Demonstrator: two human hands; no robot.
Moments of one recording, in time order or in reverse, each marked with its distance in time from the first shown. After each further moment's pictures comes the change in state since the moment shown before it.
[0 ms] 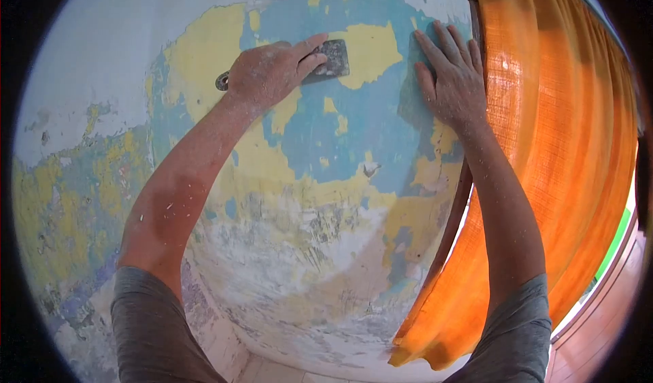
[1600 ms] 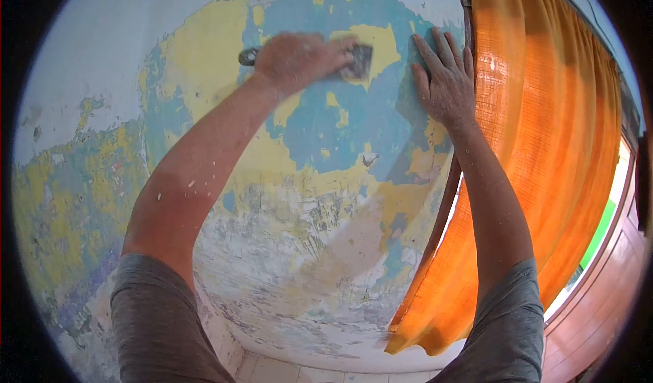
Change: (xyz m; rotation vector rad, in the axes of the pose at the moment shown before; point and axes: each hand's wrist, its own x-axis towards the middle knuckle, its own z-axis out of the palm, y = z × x) left_hand 0.015 0.013 0.004 -0.058 0.214 0.348; right_hand -0.003 -0.004 -0.004 -0.070 -0.061 0.021
